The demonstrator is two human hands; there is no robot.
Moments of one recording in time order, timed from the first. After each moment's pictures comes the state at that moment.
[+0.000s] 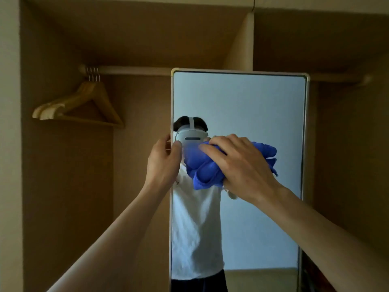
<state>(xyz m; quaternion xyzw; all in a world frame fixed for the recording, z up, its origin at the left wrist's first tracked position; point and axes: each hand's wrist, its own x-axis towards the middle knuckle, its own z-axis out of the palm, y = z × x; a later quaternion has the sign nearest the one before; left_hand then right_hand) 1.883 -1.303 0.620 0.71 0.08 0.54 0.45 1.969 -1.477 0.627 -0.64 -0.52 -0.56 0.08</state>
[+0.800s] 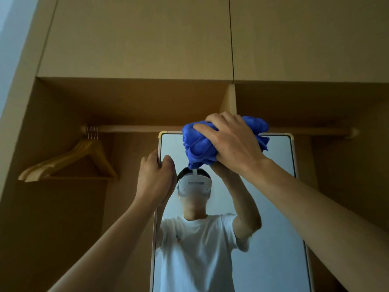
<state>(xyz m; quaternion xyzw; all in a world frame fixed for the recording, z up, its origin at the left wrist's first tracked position) 1.932 -1.280 0.722 0.69 0.09 0.64 0.32 2.005 -1.477 0.793 -0.58 -0.44 -0.69 0.05</state>
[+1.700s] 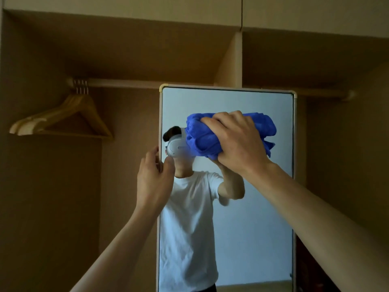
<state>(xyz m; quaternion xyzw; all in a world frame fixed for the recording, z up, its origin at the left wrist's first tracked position) 1.912 -1.291 0.619 0.70 0.10 0.61 0.36 2.002 -1.474 0.706 -0.67 -0.42 -0.60 0.09</state>
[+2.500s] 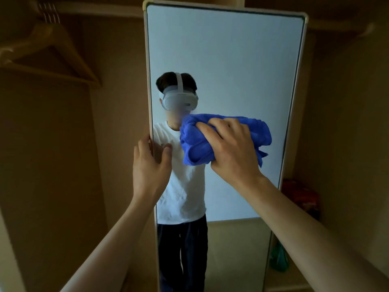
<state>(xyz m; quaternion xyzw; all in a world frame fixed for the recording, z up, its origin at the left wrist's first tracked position) 1.900 -1.310 0.515 0.73 0.15 0.56 0.36 1.994 -1.480 0.564 -0.72 -0.43 -0.53 0.12</state>
